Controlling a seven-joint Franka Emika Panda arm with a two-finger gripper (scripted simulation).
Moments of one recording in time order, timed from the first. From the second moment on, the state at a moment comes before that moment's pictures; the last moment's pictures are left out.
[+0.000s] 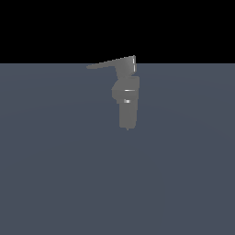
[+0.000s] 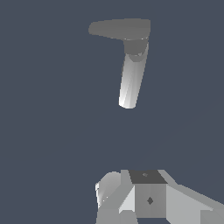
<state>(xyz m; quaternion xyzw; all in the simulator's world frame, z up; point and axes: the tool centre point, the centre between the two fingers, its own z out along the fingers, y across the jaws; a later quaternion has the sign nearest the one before) -0.247 0.012 0.508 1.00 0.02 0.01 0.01</state>
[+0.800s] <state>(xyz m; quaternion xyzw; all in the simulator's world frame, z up) -0.236 0.032 0.496 1.00 -0.03 0.01 0.01</state>
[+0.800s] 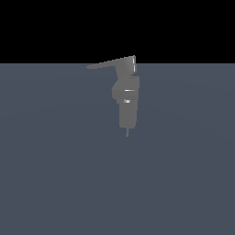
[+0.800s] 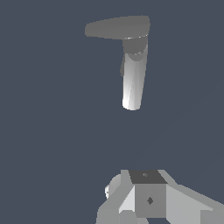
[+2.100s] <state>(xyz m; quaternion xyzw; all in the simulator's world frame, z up) -0.148 0.112 0.428 0.96 -0.28 -0.02 0.03</state>
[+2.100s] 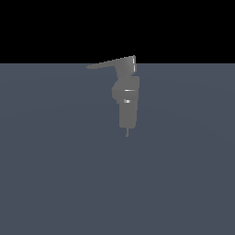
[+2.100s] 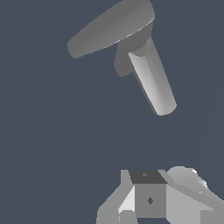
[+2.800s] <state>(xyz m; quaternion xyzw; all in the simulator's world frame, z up) -0.083 0.132 0.387 0.90 -0.42 -0.04 0.04</state>
